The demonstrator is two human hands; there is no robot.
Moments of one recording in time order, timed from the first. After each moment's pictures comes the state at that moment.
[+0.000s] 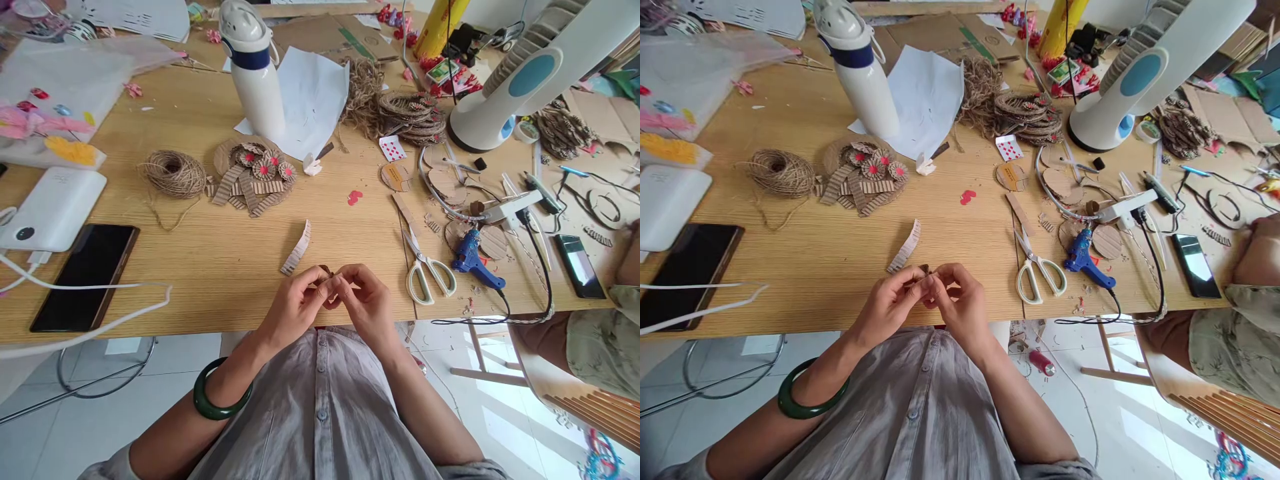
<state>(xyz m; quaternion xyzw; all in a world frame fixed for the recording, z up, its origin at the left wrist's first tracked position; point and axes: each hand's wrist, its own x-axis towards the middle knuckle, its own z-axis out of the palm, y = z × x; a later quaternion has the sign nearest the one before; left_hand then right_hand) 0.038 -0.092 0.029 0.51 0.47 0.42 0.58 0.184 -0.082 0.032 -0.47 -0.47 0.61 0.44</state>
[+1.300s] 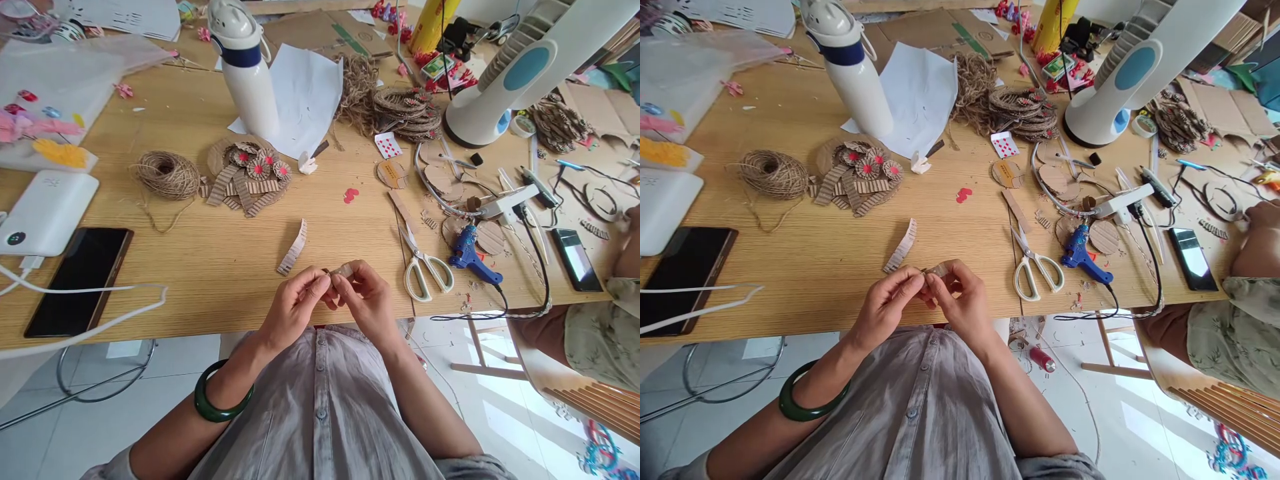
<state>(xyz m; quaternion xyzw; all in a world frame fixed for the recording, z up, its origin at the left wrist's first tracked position) 0.044 -0.095 0.028 0.48 0.45 0.46 0.59 0.191 -0.078 0.032 -0.45 -0.51 0.58 0.44</state>
